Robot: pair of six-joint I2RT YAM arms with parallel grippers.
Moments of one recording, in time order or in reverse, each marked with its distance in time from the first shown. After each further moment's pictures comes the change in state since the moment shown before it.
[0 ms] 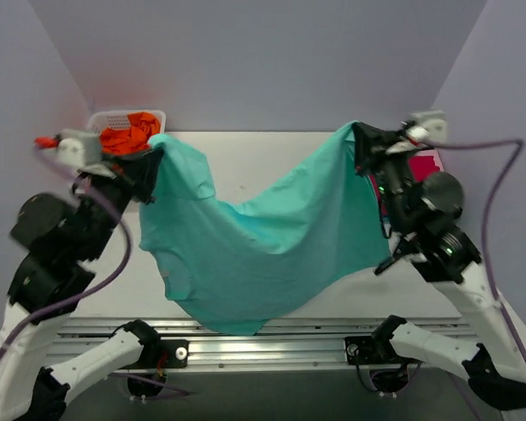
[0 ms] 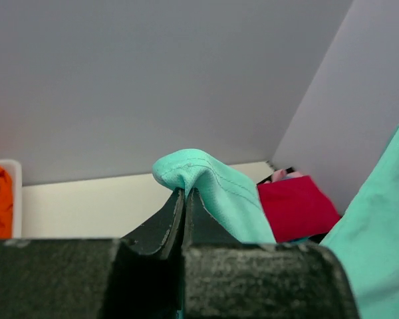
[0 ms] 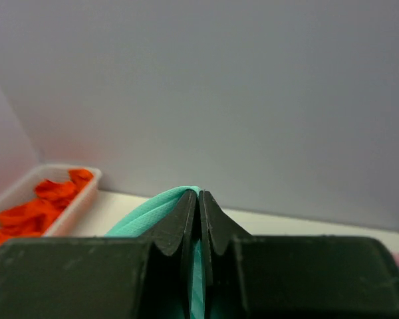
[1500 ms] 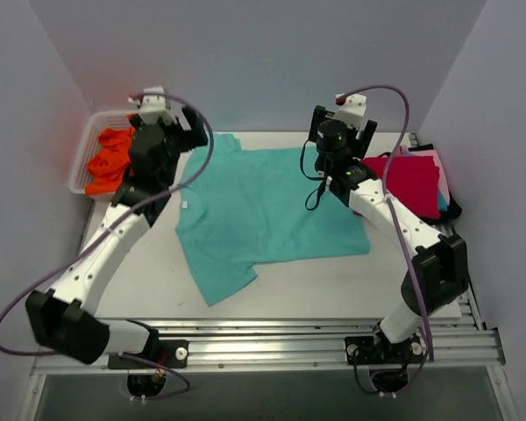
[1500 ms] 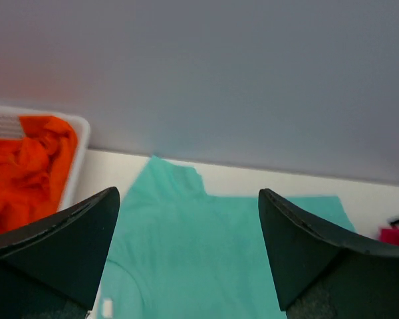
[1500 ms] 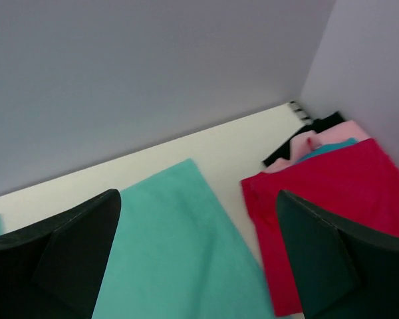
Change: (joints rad) left arm 0.309 0.667 0.047 0.364 -0.113 -0.004; right arm -0.252 0.767 0.135 0.121 0.494 0.150
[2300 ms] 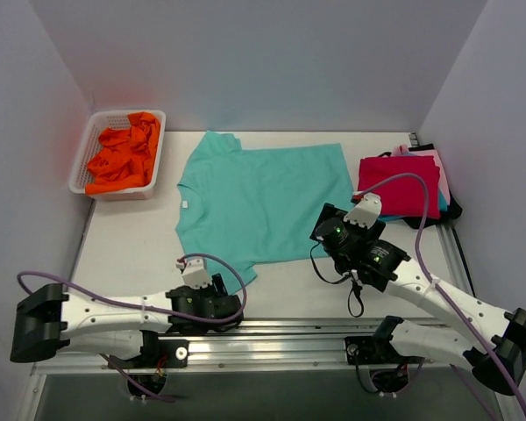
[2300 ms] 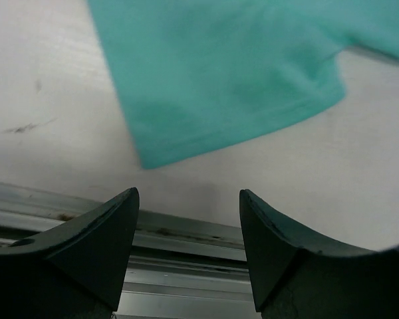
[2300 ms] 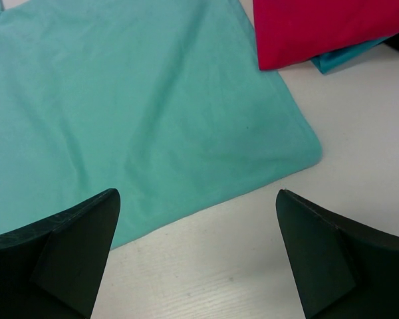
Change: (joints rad) left arm -1.024 -0.432 -0.900 -0.777 -0.391 -1.337; right arm 0.402 -0.674 -0.628 -0.697 -0.032 0.753
